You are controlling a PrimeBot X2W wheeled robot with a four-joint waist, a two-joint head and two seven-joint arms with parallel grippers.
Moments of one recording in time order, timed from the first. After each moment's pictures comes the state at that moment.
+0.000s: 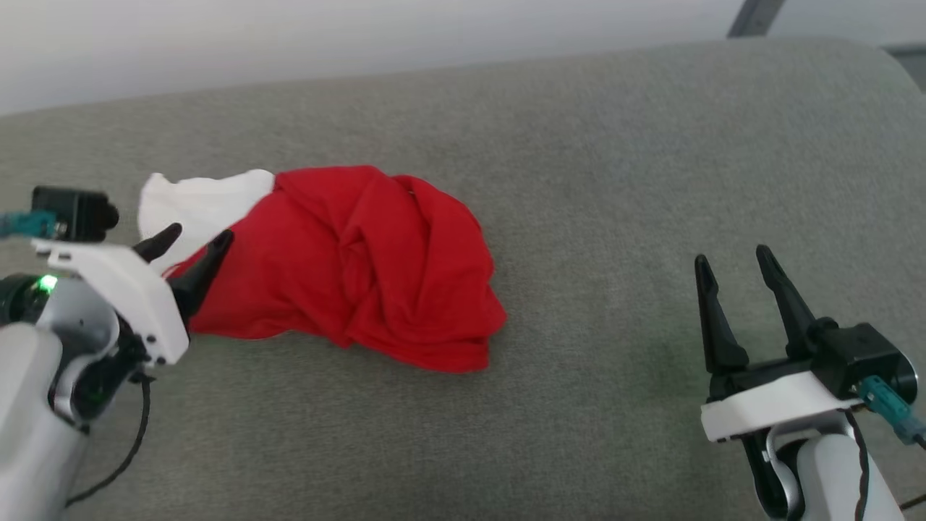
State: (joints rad) left arm -0.52 0.64 -0.41 0.35 -0.86 -0.13 0.26; right arm -0.16 -0.09 0.02 0.16 0.16 0.13 -0.26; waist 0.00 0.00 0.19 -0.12
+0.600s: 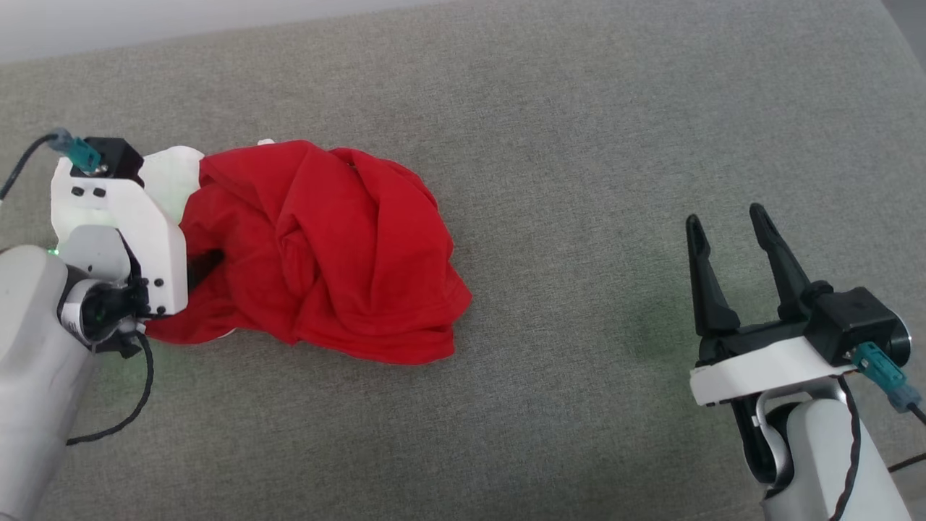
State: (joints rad) left arm -0.80 0.59 -0.58 0.69 -0.88 -0.11 0.67; right arm -0.24 -0.07 0.03 0.17 0.15 0.13 -0.26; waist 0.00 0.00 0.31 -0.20
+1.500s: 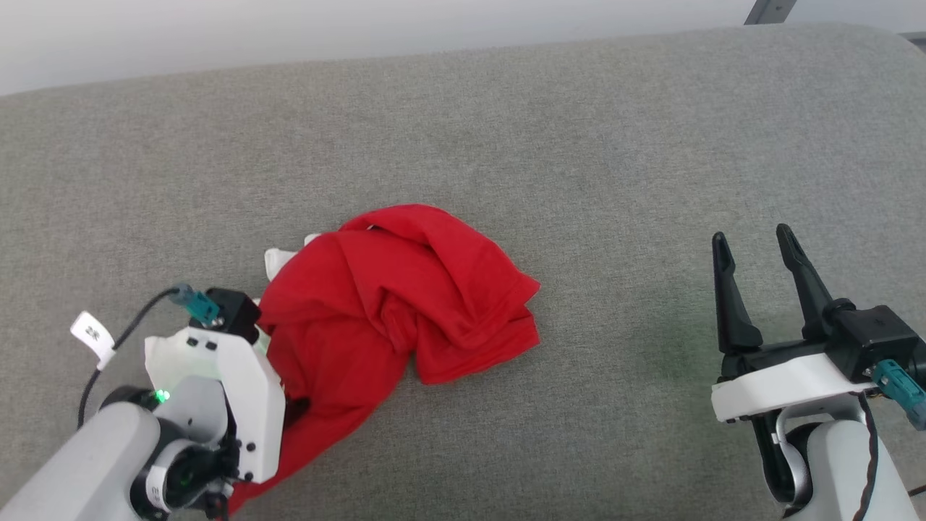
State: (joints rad) left arm -0.39 0.67 -0.62 0.09 -0.98 0.08 0.75; right arm -0.20 -0.07 -0.03 0.13 0.12 0.13 -0.23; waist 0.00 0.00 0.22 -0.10
